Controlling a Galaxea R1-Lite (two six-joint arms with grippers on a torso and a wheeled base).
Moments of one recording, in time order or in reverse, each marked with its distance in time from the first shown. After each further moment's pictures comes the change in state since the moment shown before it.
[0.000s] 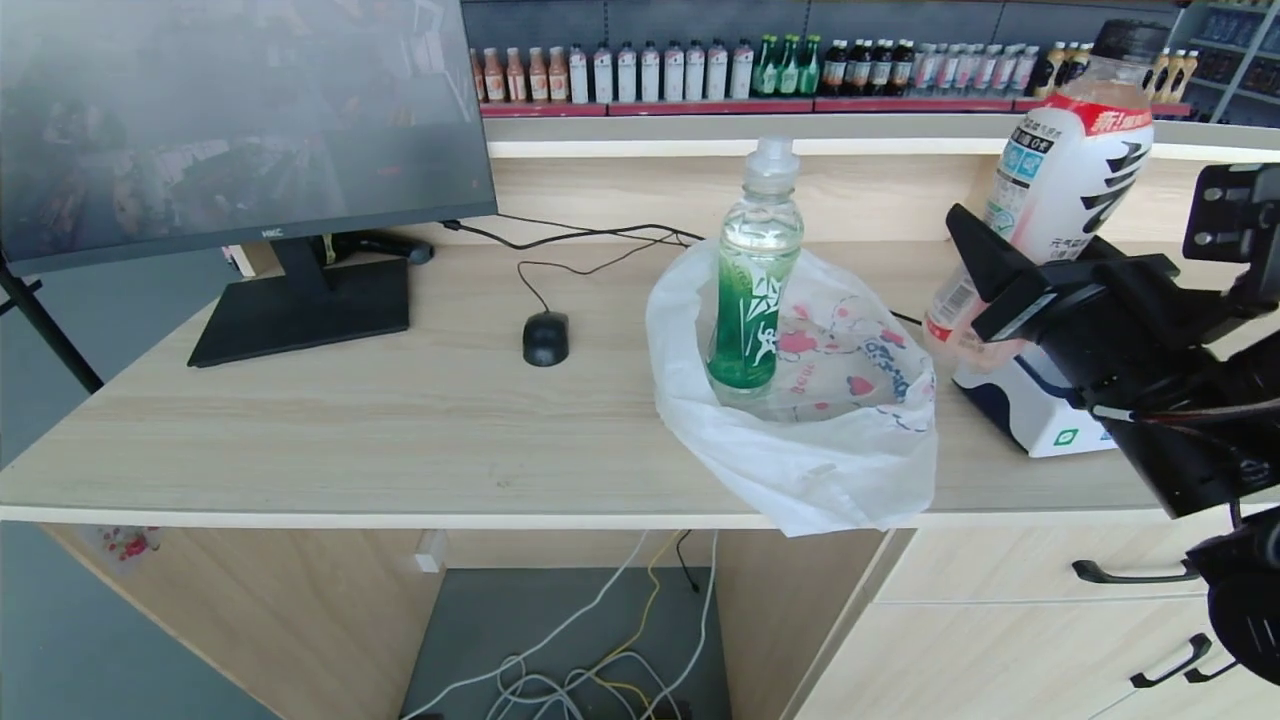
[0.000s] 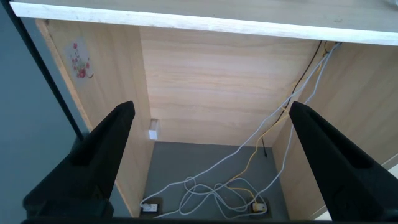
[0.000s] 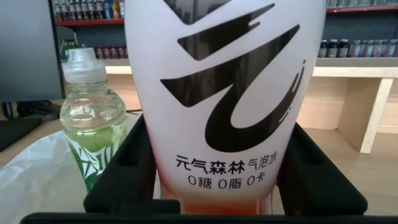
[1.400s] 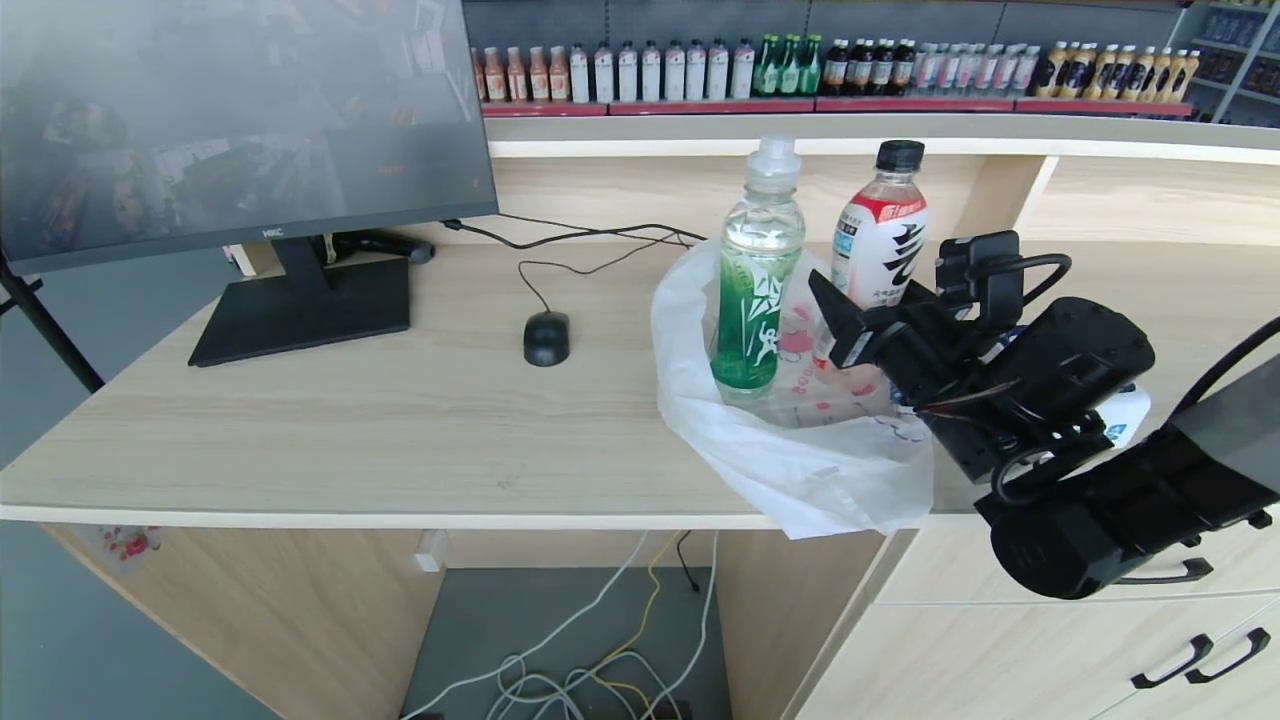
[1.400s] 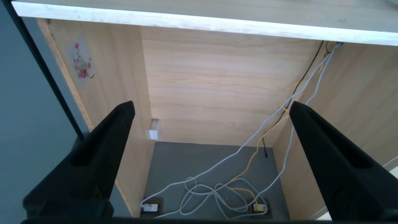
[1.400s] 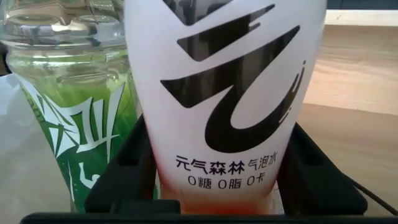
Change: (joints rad) left arm 0.000 0.000 0.000 0.000 0.000 0.002; right arm 0.016 0.354 -0.257 0.003 0.054 -0.016
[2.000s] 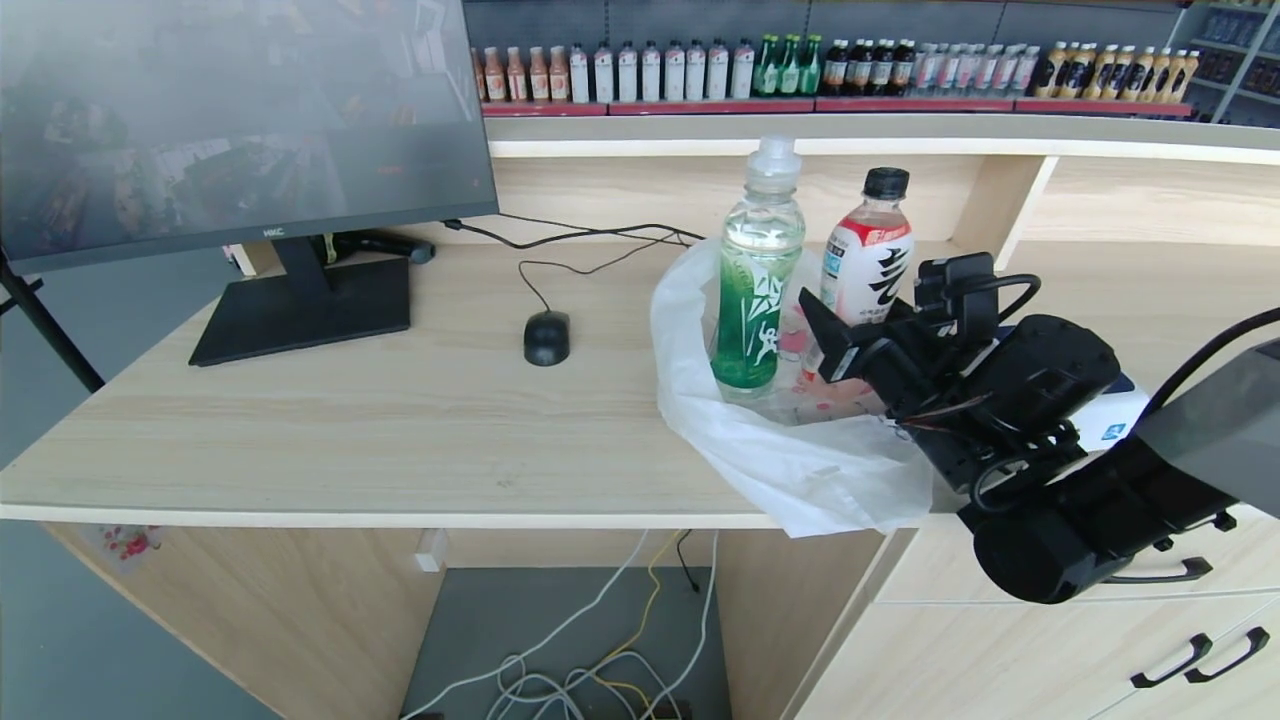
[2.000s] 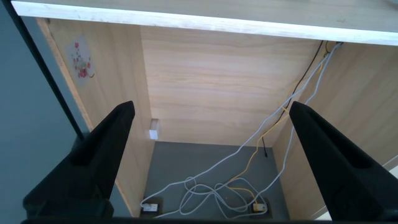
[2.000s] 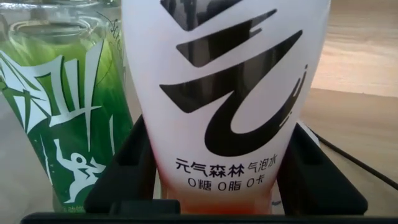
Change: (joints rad) left arm 0.000 0.000 0.000 0.000 0.000 -0.001; right arm 0.000 0.049 0.000 -0.005 -0.004 0.011
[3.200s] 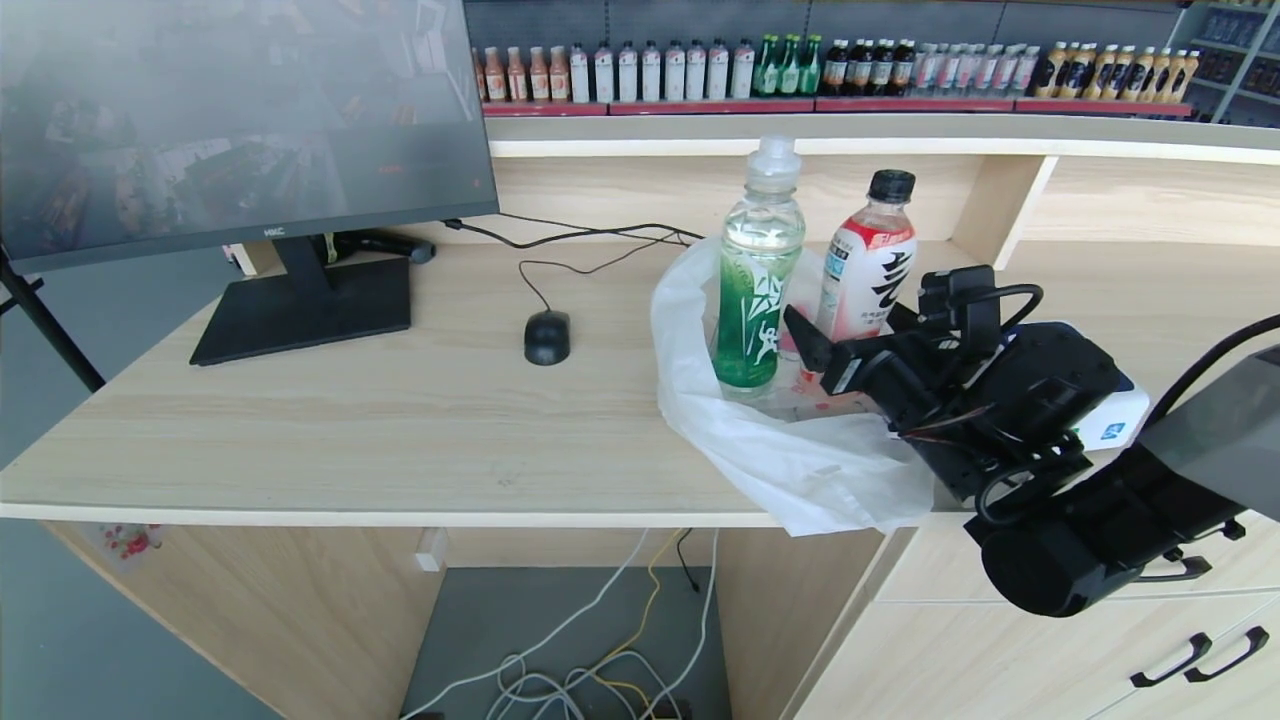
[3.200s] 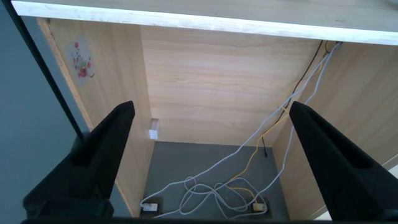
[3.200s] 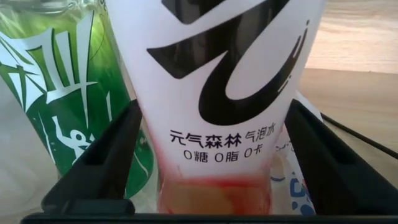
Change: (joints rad) left arm -0.001 0.000 0.000 0.000 -0.001 0.000; right arm 0.000 -0.010 0.044 0.007 -0.006 0.047
